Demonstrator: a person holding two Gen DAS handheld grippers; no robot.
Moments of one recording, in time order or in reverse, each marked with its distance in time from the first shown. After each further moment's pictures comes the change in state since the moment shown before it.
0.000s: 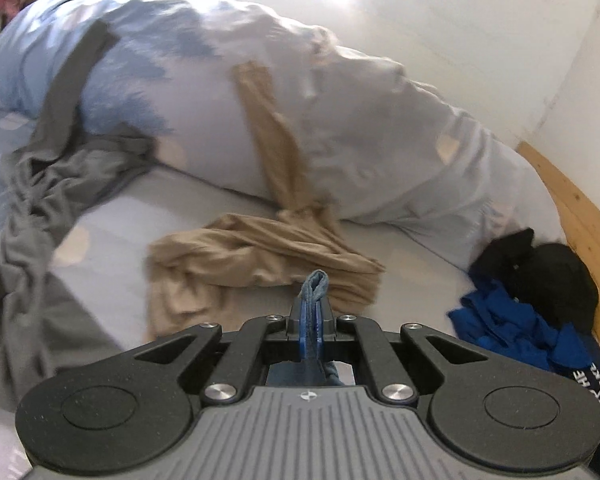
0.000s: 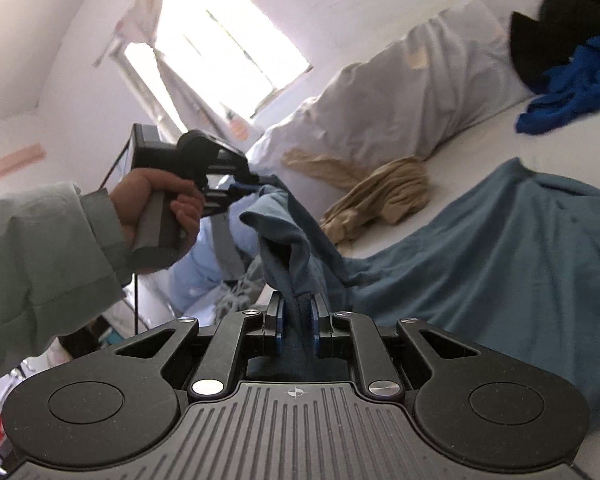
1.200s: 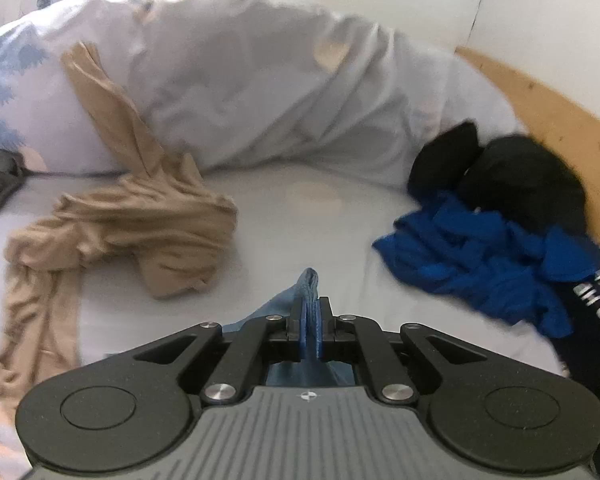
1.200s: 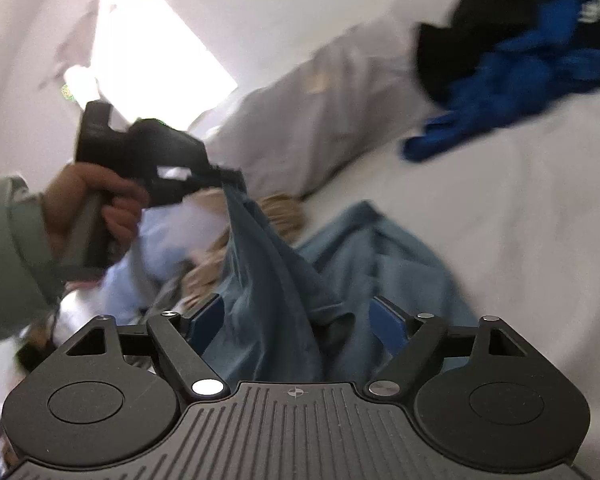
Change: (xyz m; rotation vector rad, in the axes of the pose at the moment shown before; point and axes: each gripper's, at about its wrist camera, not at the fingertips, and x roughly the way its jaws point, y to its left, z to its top) left arm 0.056 -0.135 -0.064 0.238 0.063 -0.037; right arm -0.007 -0.175 0.061 0.004 -0.002 -0.079
